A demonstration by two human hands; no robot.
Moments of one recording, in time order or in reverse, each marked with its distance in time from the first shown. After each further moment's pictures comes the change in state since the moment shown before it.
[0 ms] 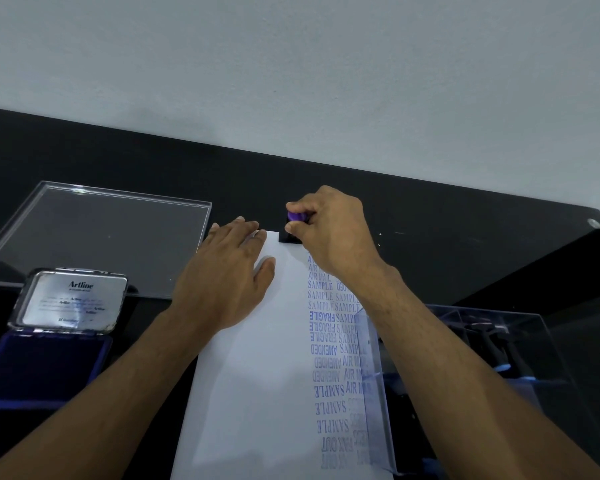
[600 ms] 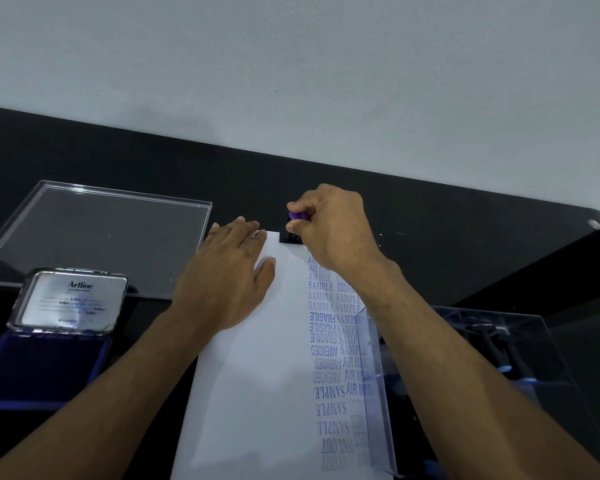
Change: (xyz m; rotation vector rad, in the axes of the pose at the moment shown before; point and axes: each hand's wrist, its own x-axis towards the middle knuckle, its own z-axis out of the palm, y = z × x) left_hand 0.000 0.001 0.001 -0.013 -0.013 -0.002; right_hand 0.006 -0.002 -0.002 -0.037 -0.042 0.031
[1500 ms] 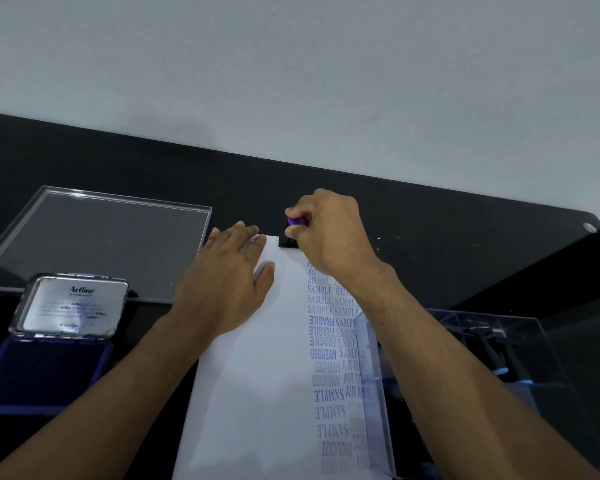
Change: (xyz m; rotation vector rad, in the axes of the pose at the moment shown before) left_hand 0.000 -0.002 -0.001 -0.007 0.027 0.011; right_hand 0.005 0.002 0.007 -0.057 0.008 -0.009
